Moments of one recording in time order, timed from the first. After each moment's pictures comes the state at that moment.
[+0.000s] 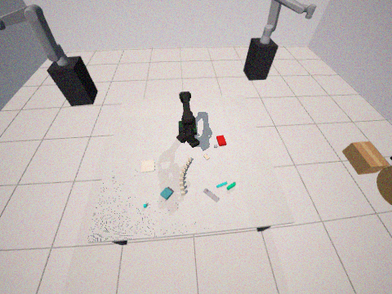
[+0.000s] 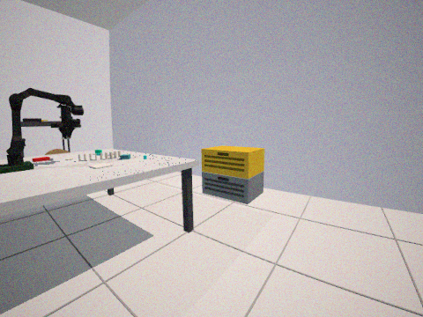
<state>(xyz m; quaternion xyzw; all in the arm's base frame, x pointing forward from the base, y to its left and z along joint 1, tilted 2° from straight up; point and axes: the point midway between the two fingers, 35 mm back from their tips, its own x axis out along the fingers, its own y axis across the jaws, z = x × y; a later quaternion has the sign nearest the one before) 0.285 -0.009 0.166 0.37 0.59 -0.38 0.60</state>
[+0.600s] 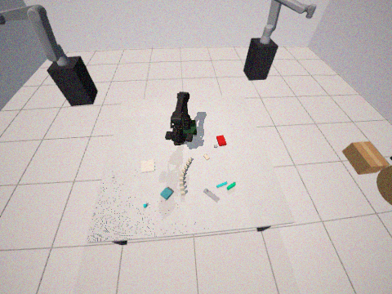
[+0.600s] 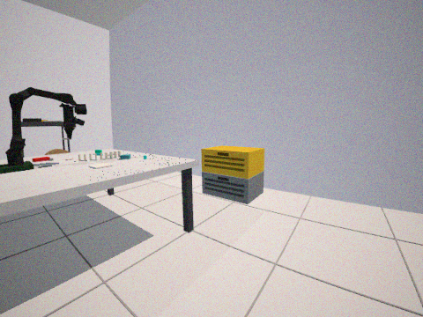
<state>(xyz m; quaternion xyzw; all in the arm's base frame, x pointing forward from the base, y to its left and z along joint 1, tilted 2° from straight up) 0.279 -0.076 0.167 0.09 0.70 -0.10 0.70</state>
